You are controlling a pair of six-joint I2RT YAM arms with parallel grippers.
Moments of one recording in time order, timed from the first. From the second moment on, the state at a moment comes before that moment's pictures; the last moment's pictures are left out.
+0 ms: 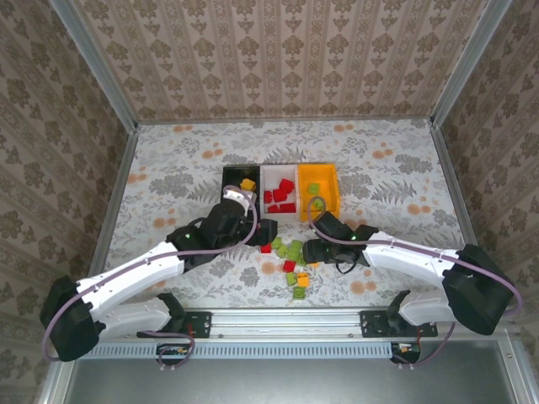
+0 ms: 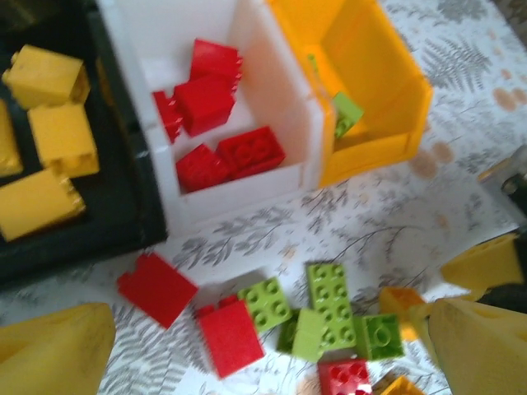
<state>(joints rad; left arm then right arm) -0.91 1.05 0.71 -0.32 -0.12 -0.54 0.78 1.31 0.67 -0.51 0.08 0.69</state>
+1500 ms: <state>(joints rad) -0.87 0.89 0.58 -0.39 -0.18 -0.60 0.78 1.32 0.63 -0.64 0.12 0.77</state>
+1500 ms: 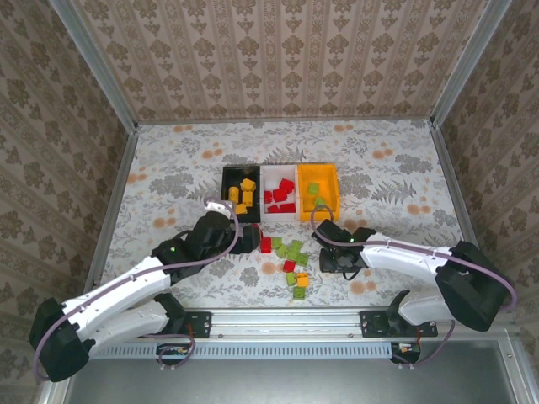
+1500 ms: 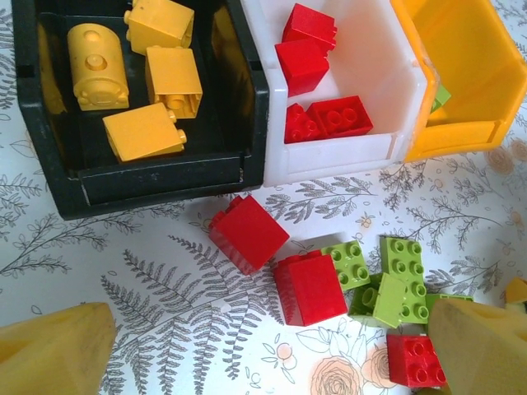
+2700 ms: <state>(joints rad) -0.85 0.62 0.49 -0.62 -0.21 -0.67 0.75 2.29 2.06 -0.65 -0.08 0.49</state>
